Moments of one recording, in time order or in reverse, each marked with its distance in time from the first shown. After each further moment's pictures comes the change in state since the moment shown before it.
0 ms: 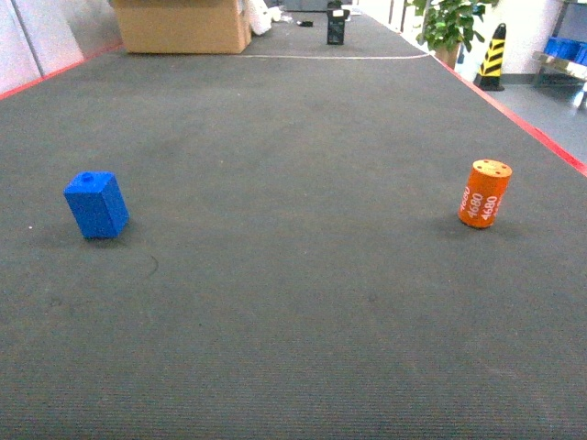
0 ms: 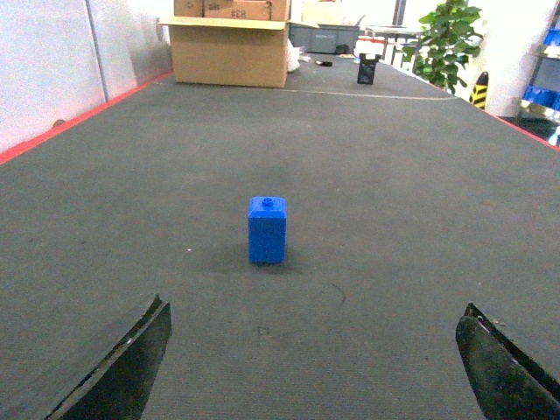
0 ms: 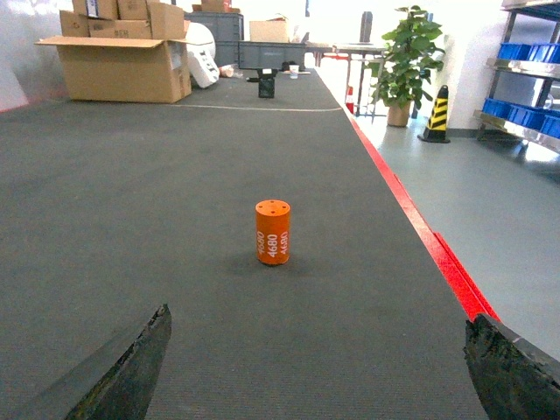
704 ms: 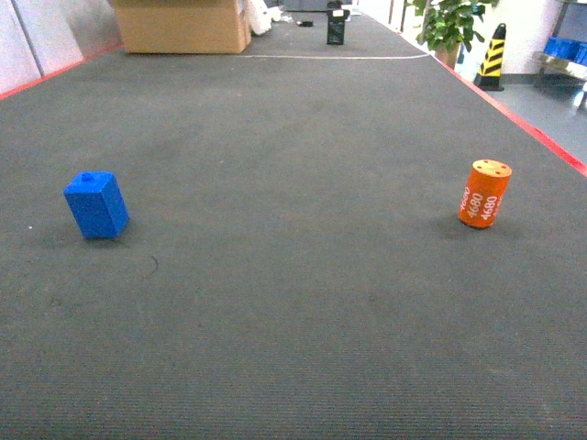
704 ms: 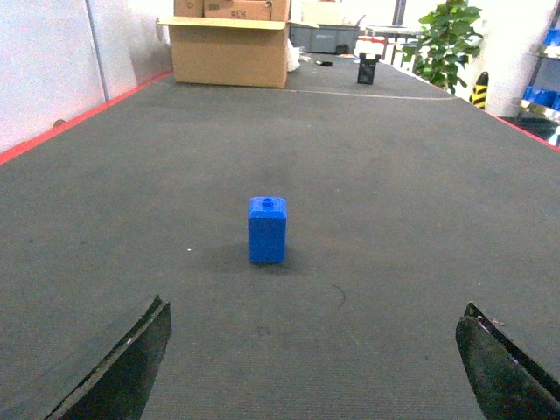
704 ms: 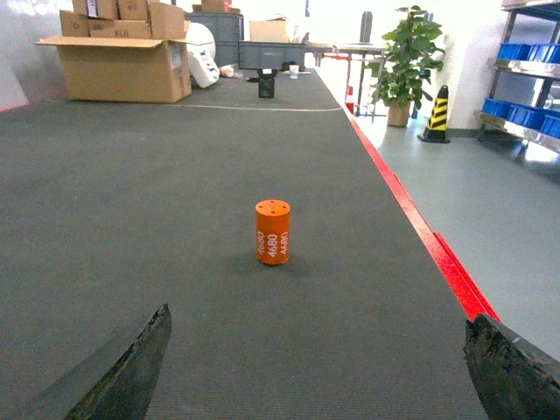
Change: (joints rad) left arm 0.000 0.000 0.000 0.000 0.000 0.000; right arm 0.000 0.000 0.000 0.000 0.000 0.000
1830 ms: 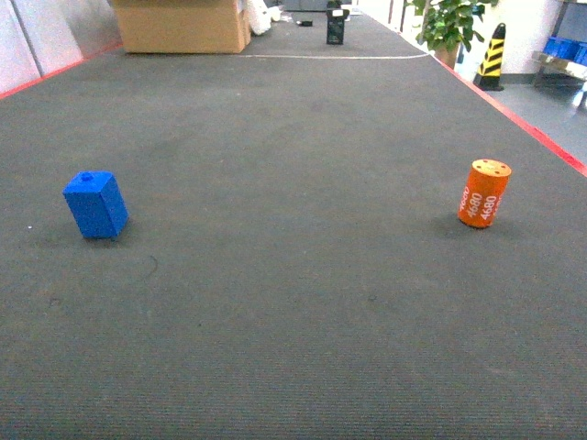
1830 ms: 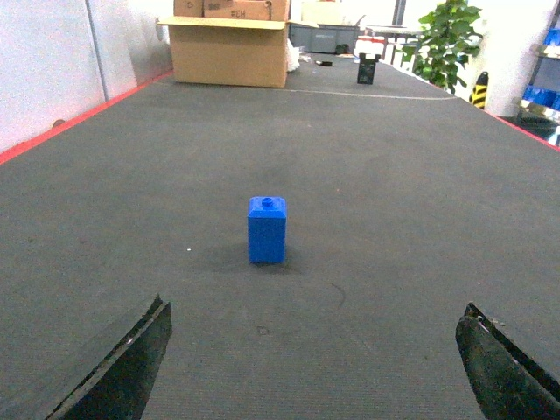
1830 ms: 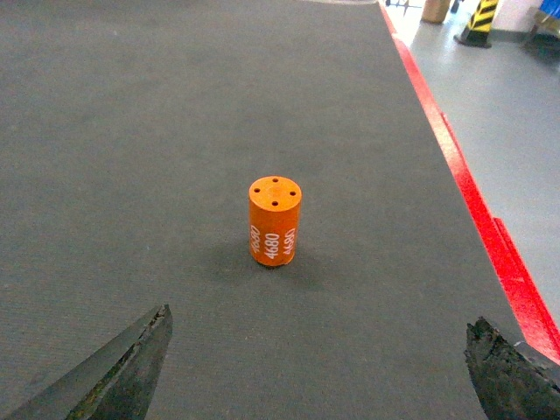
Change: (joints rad) left arm 0.000 0.000 0.000 0.000 0.000 0.000; right arm 0.003 1.258 0.439 0.569 -0.018 -0.053
